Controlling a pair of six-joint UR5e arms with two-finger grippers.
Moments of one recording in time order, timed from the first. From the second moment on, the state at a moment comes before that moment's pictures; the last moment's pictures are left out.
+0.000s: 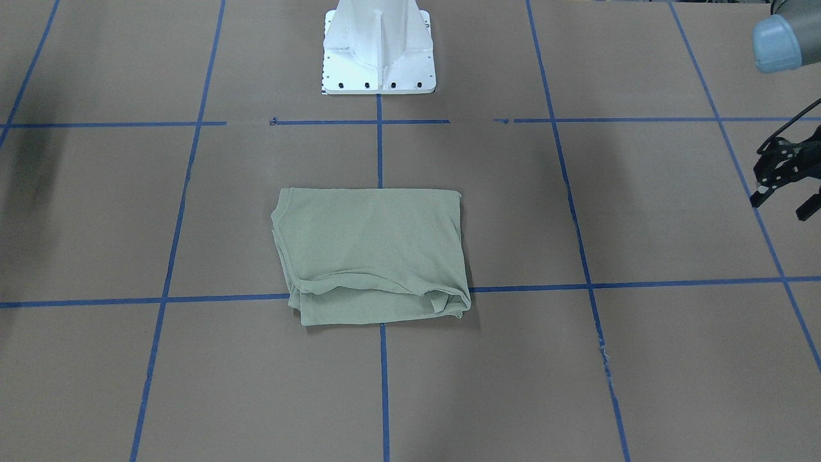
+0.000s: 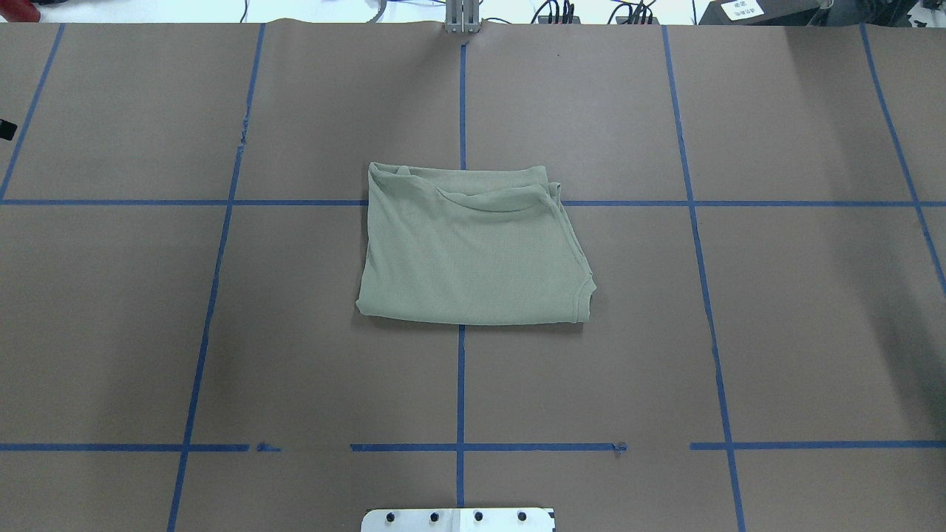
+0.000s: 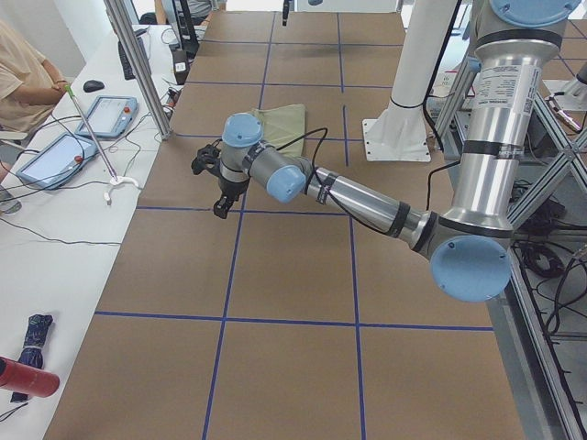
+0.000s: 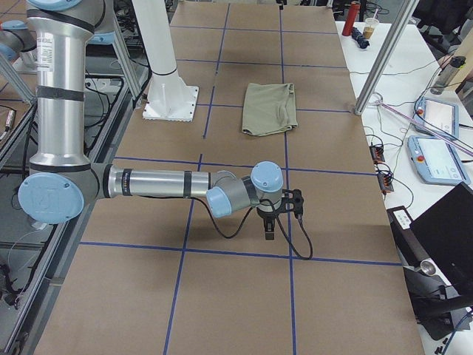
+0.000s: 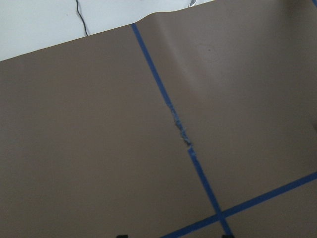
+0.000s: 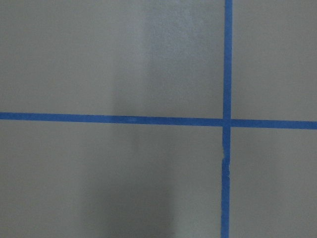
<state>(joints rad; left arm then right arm) -1.33 -1.67 -1.87 -1.77 -2.29 -0.23 1.41 -1.66 1.61 -1.19 2.34 0.33</state>
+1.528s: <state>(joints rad) -1.50 -1.46 -1.91 -1.63 -2.36 0.04 1.49 -1.72 1.66 -1.30 2.34 0.16</state>
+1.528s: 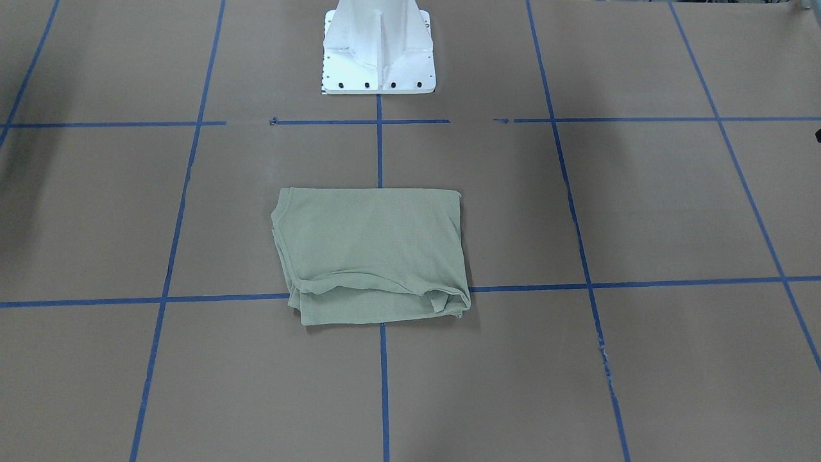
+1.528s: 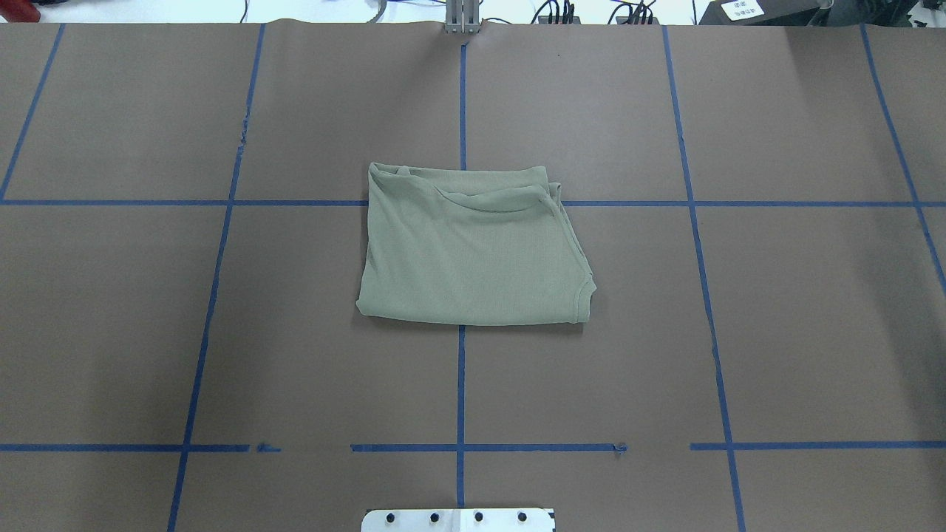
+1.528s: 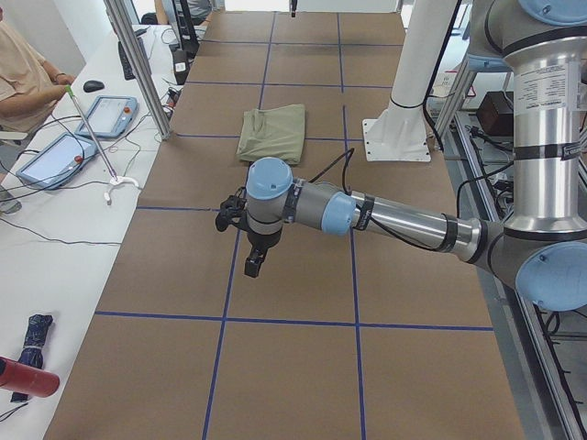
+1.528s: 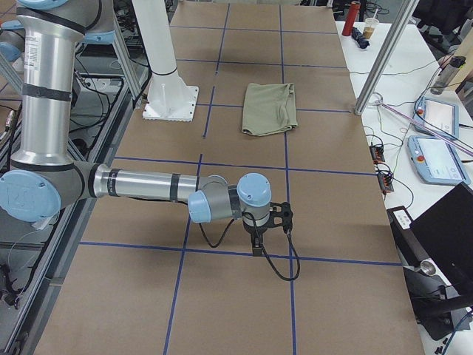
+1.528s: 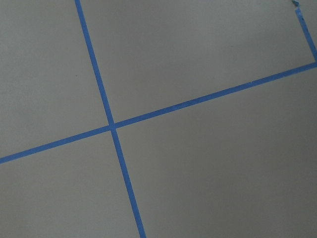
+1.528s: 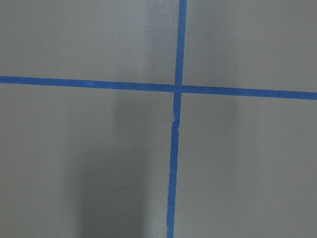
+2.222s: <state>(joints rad) -1.50 -1.47 -1.91 -1.63 -2.35 -0.01 1.51 -1.73 1.67 -1.29 2.34 0.16</state>
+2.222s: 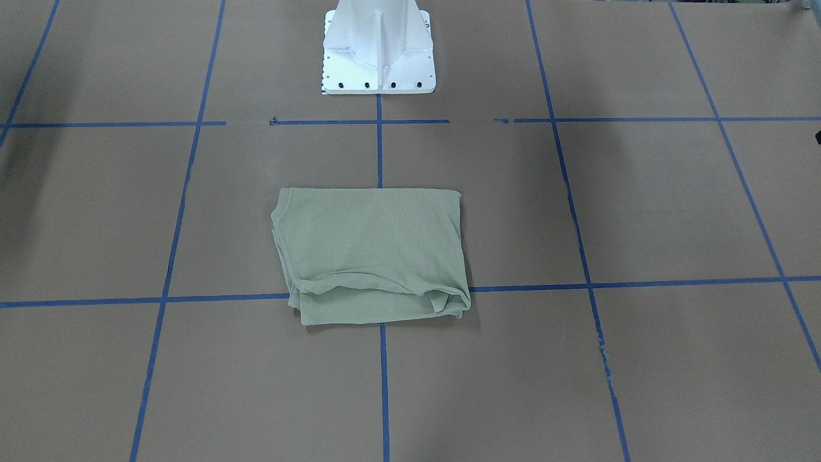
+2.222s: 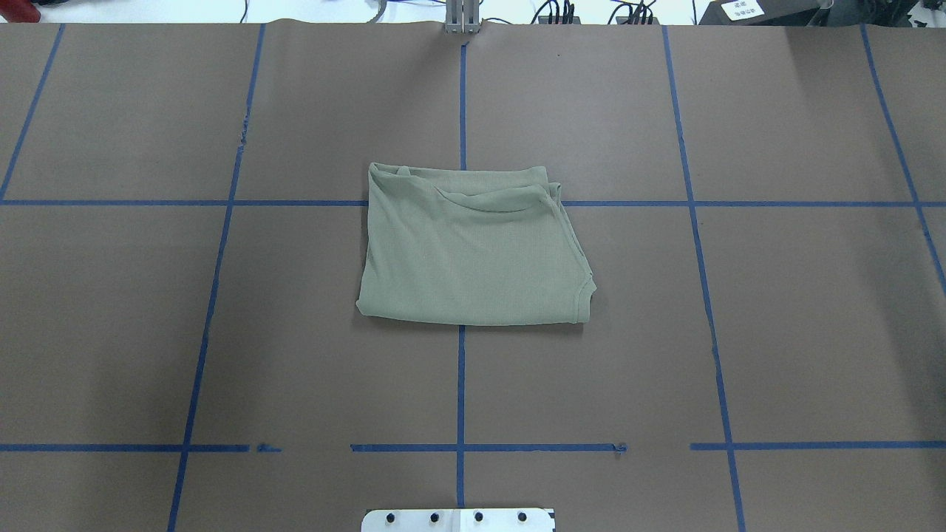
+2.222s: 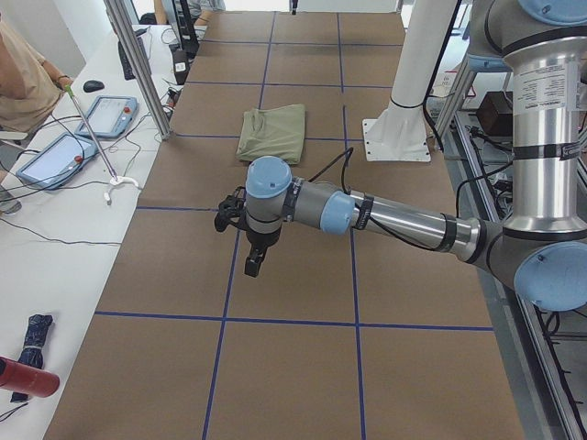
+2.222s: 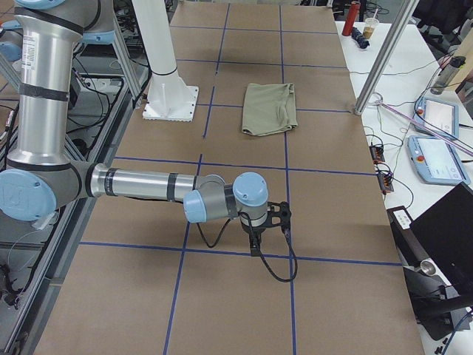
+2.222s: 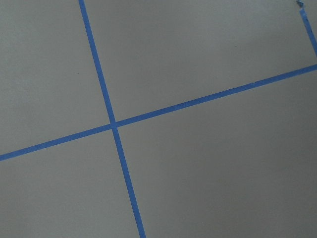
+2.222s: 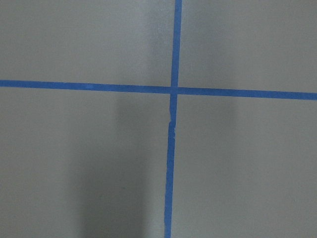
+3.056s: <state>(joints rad) -1.50 -1.45 -1.91 -1.63 -2.35 -0.02 1.53 -1.74 1.68 -1.30 2.33 0.17</state>
